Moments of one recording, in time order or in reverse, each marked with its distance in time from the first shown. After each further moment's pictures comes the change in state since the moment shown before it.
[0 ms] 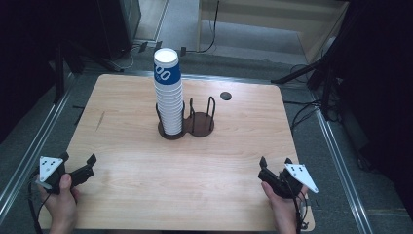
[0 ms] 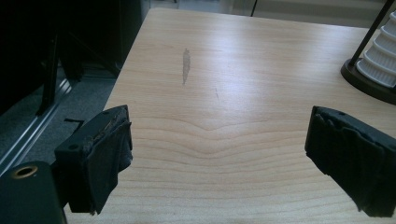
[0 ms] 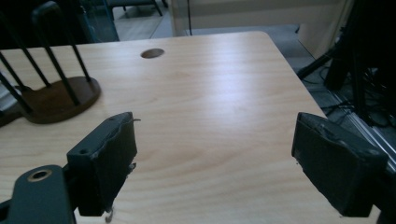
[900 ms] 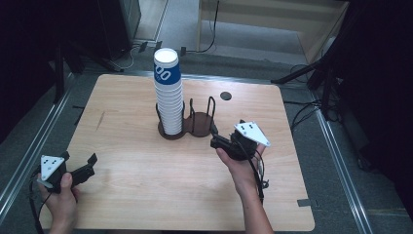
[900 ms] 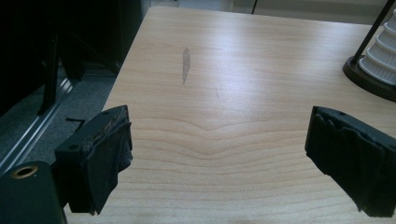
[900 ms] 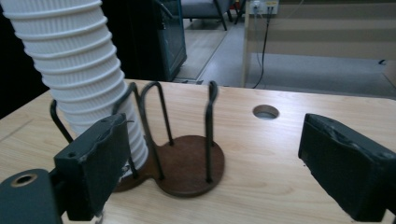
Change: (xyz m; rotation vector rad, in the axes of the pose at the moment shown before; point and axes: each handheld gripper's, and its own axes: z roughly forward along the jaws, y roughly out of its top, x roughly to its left) left arm -0.001 0.001 0.002 0.004 0.003 0.007; right arm 0.131 0.081 0.043 -0.029 0.247 -0.094
